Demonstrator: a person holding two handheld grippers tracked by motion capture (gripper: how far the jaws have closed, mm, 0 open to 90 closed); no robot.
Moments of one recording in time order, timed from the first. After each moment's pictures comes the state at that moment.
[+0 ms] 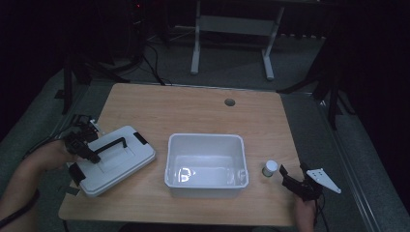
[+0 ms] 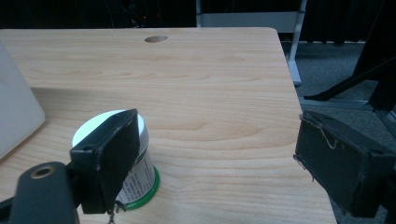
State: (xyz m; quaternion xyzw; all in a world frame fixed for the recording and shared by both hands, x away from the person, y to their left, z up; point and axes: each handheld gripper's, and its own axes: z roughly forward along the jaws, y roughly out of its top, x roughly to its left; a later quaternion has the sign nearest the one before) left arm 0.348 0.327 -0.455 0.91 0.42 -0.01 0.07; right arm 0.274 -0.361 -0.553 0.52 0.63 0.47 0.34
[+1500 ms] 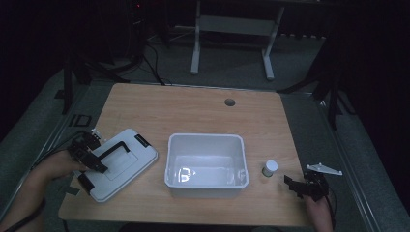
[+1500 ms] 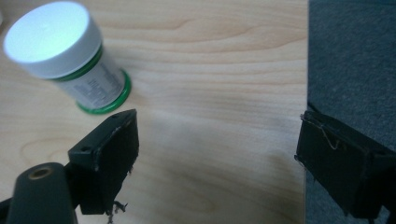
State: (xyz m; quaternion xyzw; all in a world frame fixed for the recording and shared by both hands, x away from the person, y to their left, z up) left arm 0.342 0.332 -0.488 0.89 0.44 -0.01 0.10; right arm 0.286 -0.385 -0.540 0.58 0.73 0.32 0.20
